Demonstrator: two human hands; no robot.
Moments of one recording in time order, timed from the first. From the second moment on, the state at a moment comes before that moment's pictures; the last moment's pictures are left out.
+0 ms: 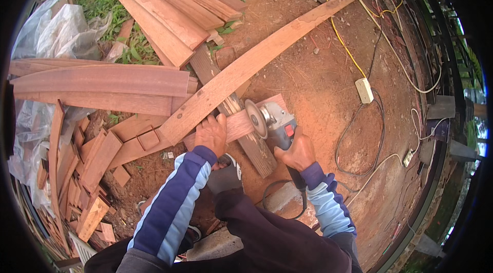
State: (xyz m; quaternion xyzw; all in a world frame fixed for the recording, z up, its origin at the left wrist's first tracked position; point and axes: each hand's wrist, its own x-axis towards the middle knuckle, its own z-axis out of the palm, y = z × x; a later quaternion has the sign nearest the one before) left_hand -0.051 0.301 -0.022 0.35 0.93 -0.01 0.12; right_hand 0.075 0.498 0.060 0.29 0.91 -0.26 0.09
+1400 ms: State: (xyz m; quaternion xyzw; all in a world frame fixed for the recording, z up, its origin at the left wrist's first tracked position) left_hand -0.052 0.300 -0.022 0.35 0.93 0.01 0.15; right_hand 0.075 0.504 0.053 0.30 0.91 -0.29 0.05
